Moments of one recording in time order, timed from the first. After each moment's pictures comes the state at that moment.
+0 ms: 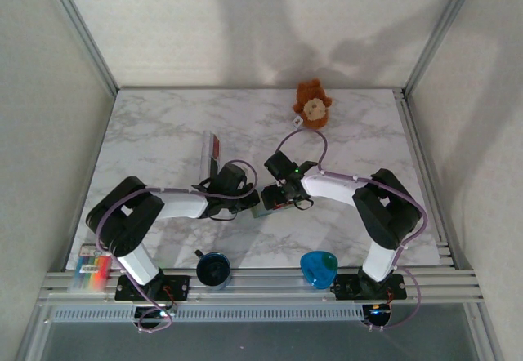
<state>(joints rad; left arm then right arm) -0.69 1.68 0.70 0.15 0.21 -0.98 0.79 1.76 1.05 -0.55 0.07 0.39</state>
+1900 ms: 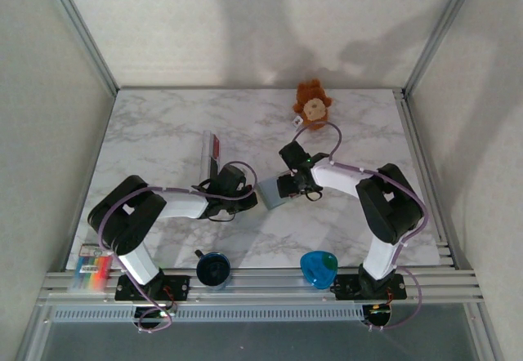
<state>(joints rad) -0.68 1.70 0.69 0.14 0.19 -0.93 0.64 1.78 1.05 -0.55 0.12 0.35</state>
